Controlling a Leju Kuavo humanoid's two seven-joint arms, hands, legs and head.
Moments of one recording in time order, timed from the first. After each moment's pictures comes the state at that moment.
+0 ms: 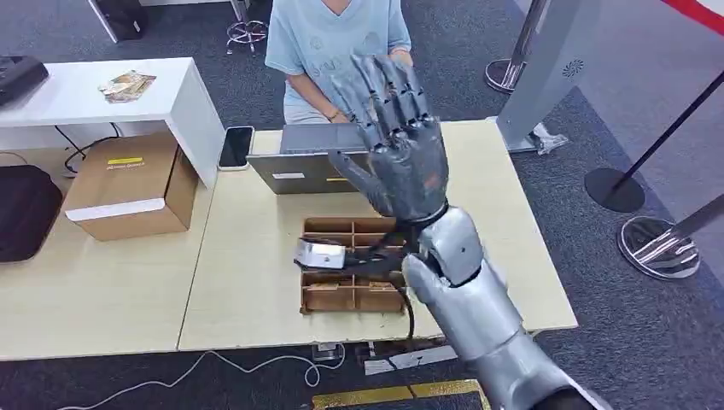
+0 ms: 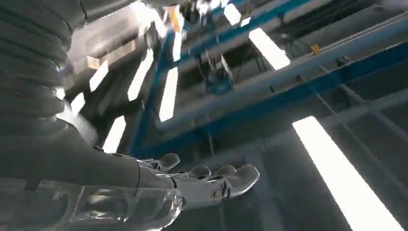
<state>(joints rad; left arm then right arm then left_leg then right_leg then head) -0.34 -0.25 -1.25 -0.17 -1.37 0.11 -0.06 -0.67 0.13 0.50 -1.35 1.44 -0.65 -0.10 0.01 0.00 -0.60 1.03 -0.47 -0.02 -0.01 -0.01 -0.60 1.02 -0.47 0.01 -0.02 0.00</state>
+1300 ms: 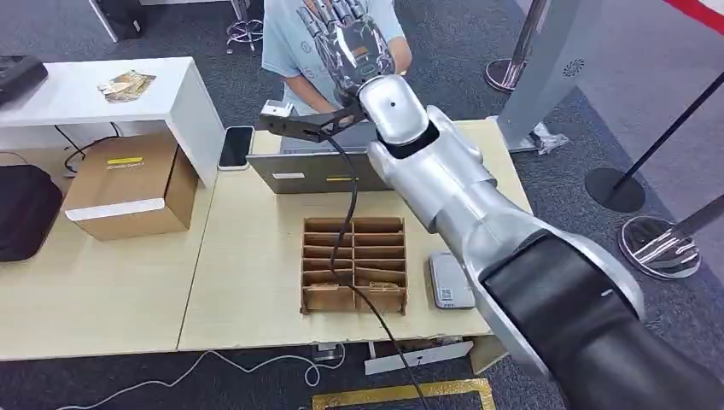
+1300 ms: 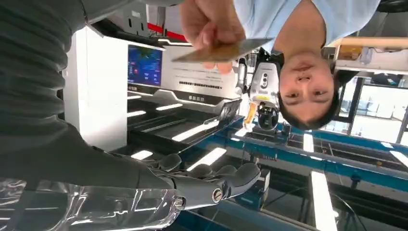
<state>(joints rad) -0.34 -0.25 -1.22 -0.17 -1.29 0.11 -0.06 -1.31 0.30 0.58 -0.39 1.41 -0.25 0.17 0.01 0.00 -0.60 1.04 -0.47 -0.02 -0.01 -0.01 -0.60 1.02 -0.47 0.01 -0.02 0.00</state>
